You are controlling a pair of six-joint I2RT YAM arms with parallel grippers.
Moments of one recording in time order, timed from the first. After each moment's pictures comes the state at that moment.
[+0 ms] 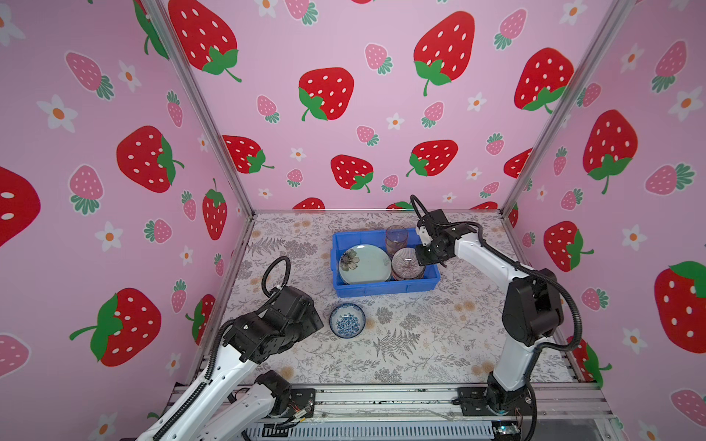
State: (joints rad) left arm -0.56 0.78 0.86 -1.18 -0.14 -1.04; right arm 0.49 1.85 1.52 -0.81 -0.02 0.14
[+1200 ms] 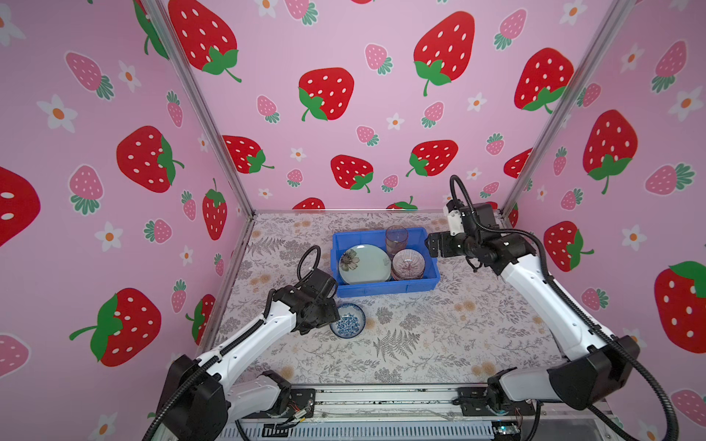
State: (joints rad) left arm -0.52 1.20 0.83 -0.90 -0.03 -0.86; right arm 0.48 1.37 1.41 -0.78 0.03 0.16
